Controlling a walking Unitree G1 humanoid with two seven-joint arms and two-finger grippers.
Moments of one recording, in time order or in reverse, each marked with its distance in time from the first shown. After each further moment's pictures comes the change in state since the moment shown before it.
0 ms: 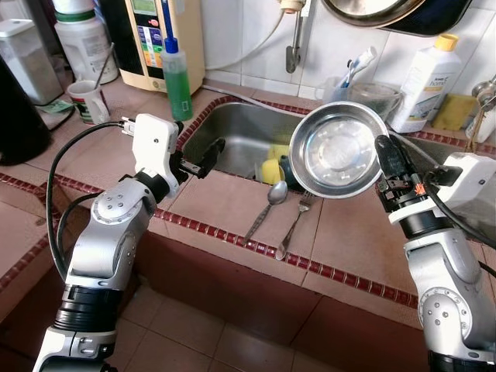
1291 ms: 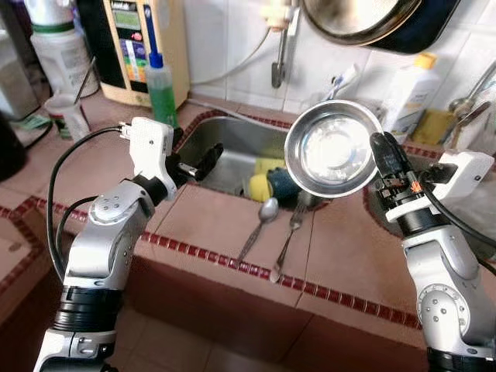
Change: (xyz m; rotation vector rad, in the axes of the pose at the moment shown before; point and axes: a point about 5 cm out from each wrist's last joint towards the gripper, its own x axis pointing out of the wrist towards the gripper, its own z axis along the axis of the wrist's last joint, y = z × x) left arm -0.002 0.003 -0.004 -0.076 0.014 -0.008; right arm 0.004 0.003 0.001 -0.013 0.001 0.035
